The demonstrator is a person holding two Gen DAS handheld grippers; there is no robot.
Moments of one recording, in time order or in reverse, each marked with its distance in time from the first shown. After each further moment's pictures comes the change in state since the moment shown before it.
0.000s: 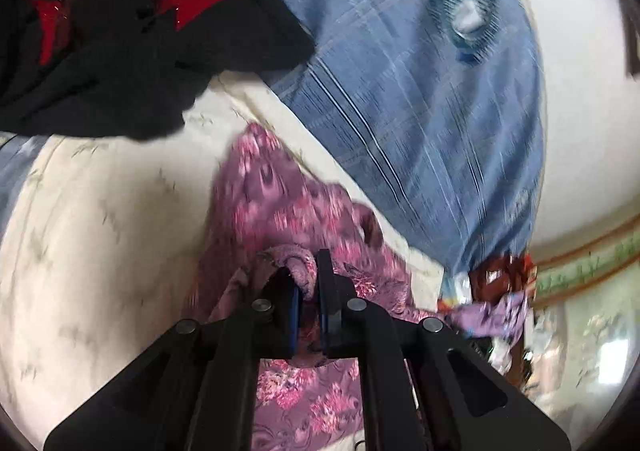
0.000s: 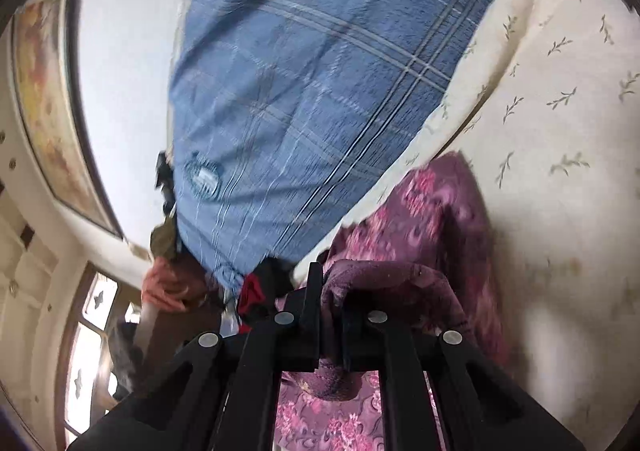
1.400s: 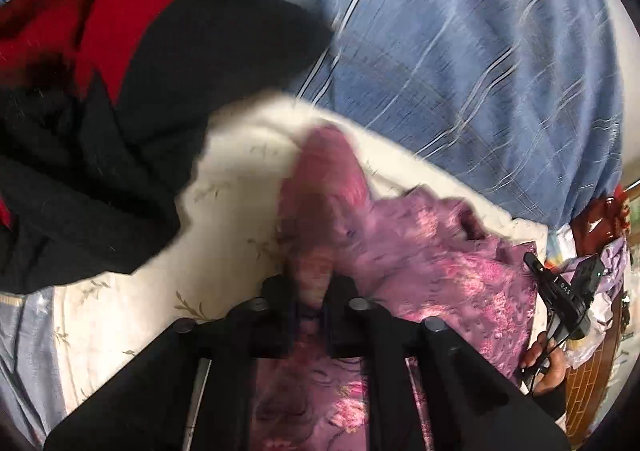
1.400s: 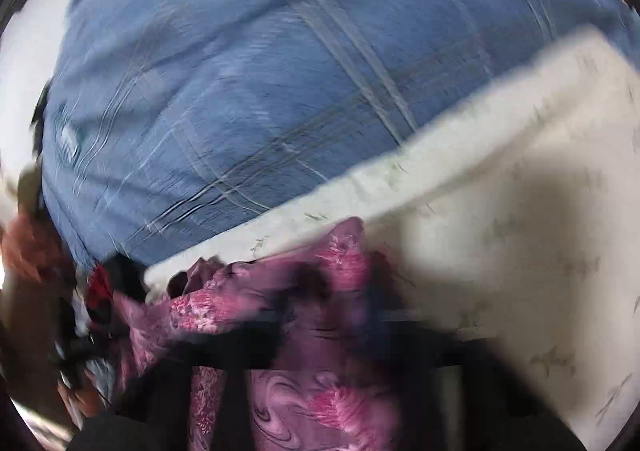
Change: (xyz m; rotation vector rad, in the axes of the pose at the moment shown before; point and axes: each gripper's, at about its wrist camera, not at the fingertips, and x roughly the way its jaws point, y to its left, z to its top) left arm 0.066 -0.026 0.037 0.292 0.069 0.326; right arm 0.089 0.015 0.049 -0.353 0.053 -0.484
